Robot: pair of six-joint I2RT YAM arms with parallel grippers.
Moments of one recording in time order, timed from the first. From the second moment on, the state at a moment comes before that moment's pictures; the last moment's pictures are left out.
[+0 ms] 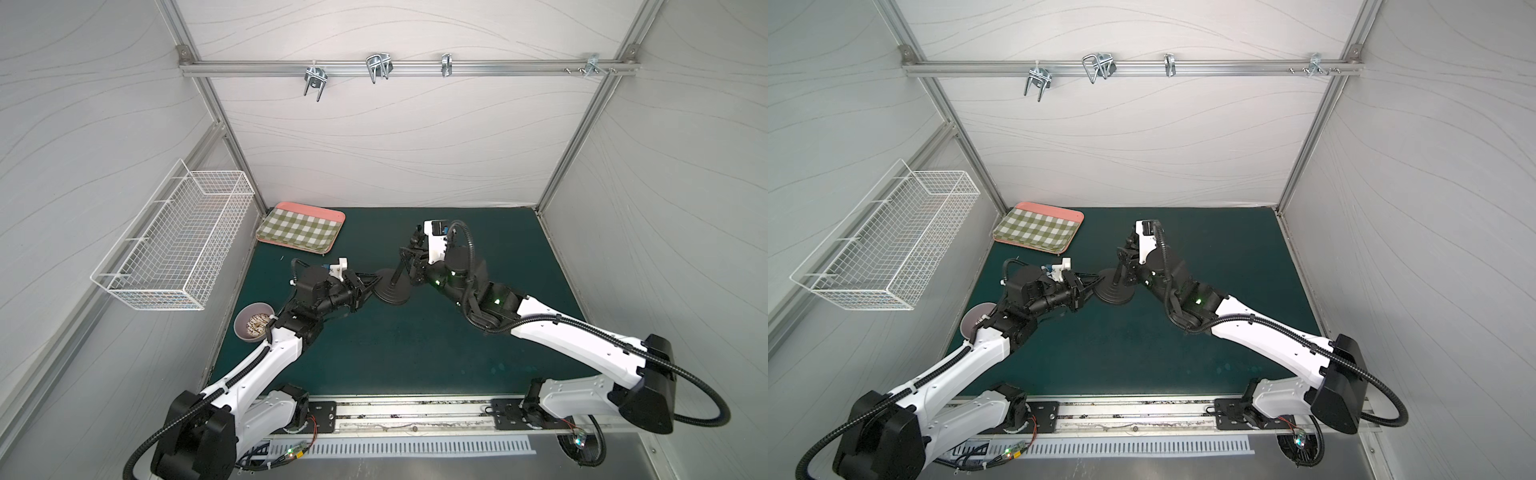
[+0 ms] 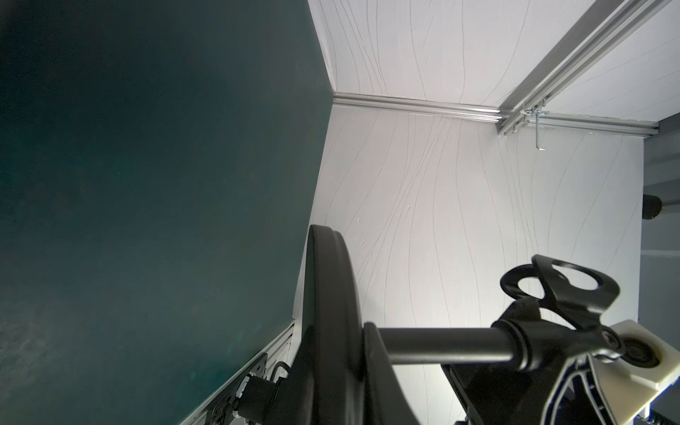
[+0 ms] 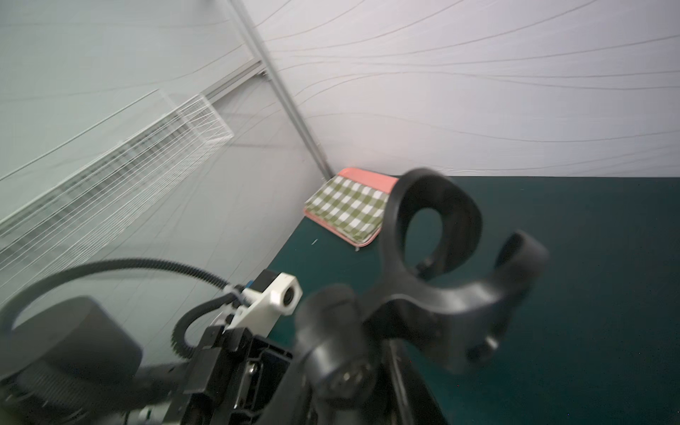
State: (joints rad) left arm -0.35 1.03 0.54 0.22 0.59 -1.48; right arm 1.07 1.29 1.12 -0.03 0.36 0.52
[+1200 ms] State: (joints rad) left arm -0.35 1.02 0.54 0.24 0.58 -1.48; right arm 0.78 1.25 1.05 0.06 -0.44 0.33
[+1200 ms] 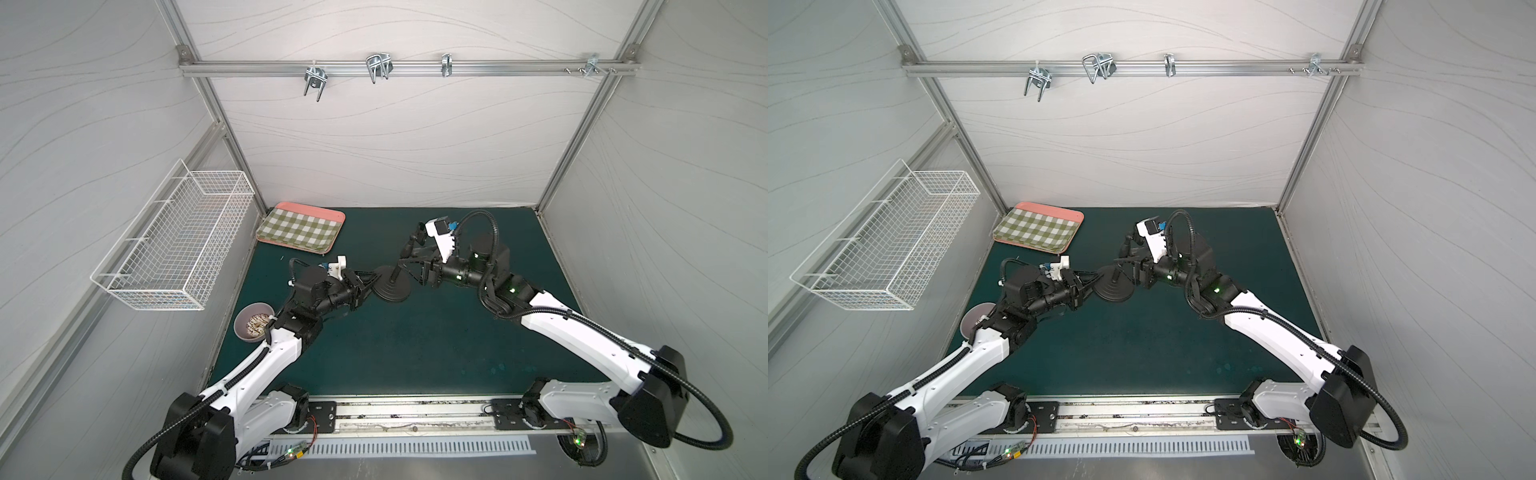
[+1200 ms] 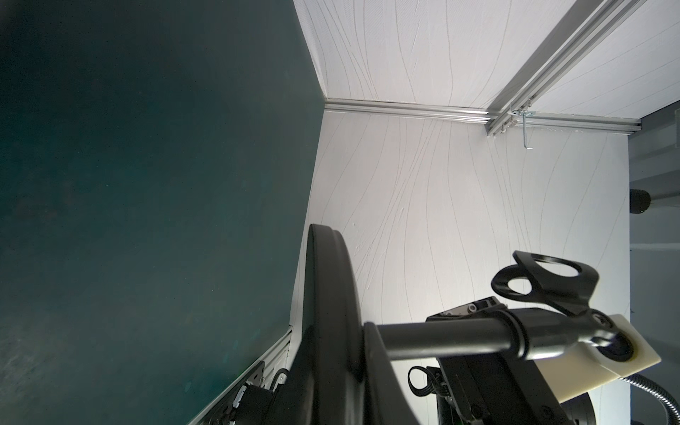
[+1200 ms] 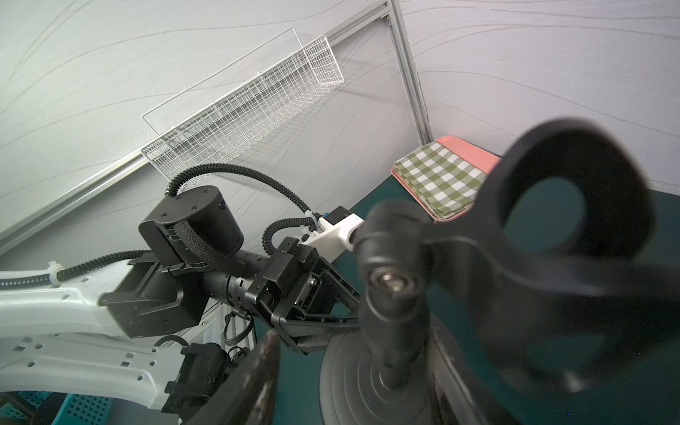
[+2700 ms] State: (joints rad) left arm -0.35 1.03 0.54 0.25 0.58 -1.49; right arm 1.17 1.16 1.08 -0.17 0.53 0.59
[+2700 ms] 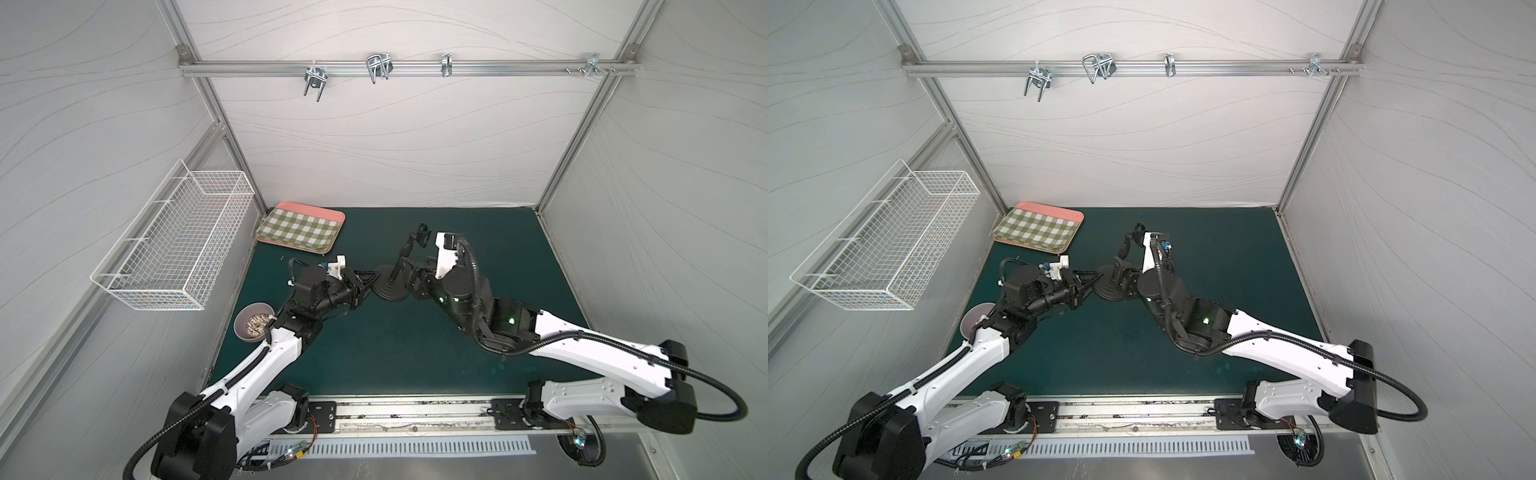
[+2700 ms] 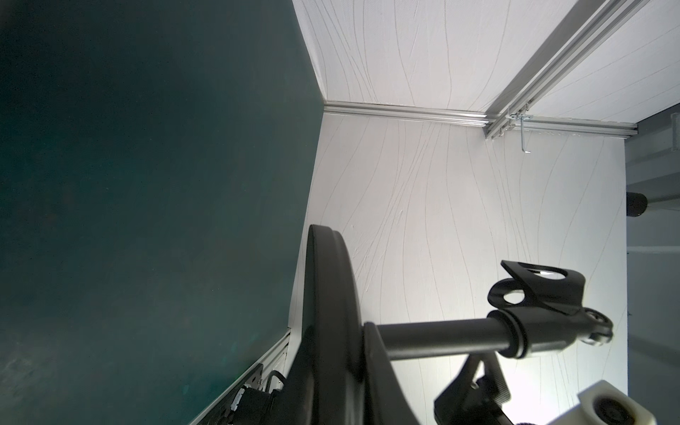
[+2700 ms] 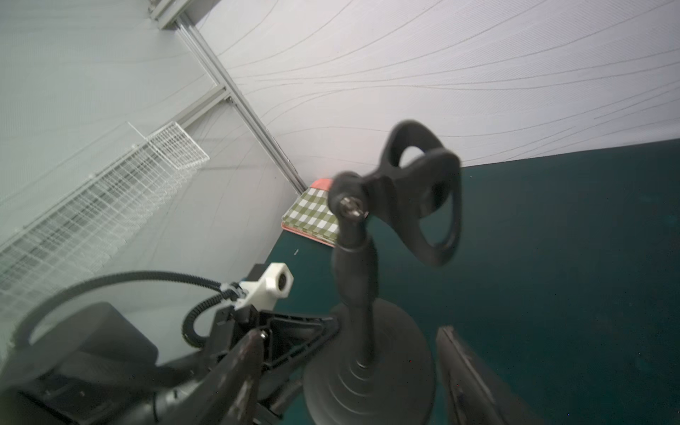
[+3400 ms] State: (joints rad) left arm -0.35 1.02 0.54 0.23 0.58 -1.49; right arm 0.69 1.25 1.06 0.07 -0.71 0.15
